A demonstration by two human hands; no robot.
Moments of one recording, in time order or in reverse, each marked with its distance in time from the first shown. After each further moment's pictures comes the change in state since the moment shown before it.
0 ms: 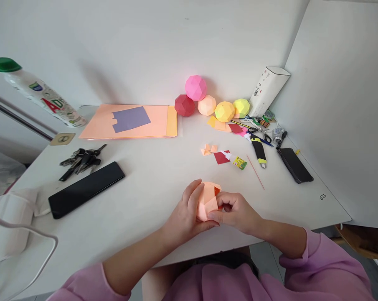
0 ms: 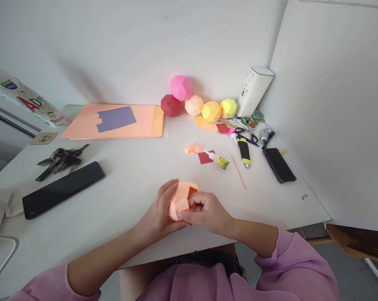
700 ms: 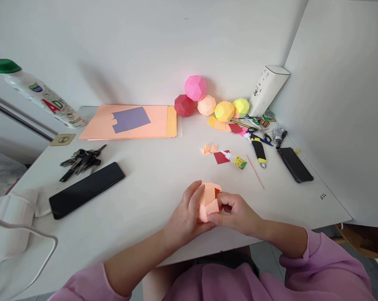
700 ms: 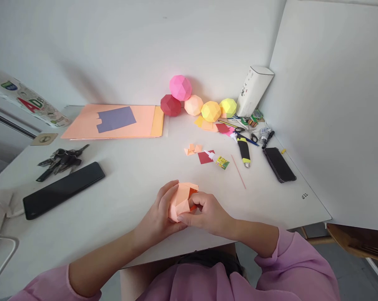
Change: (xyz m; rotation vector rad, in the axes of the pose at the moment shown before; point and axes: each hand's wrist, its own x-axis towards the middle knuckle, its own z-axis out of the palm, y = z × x) left_hand -0.001 0.005 0.002 0.064 0.033 0.060; right_hand -0.001 -0.001 0.000 -0.045 -0.011 -0.009
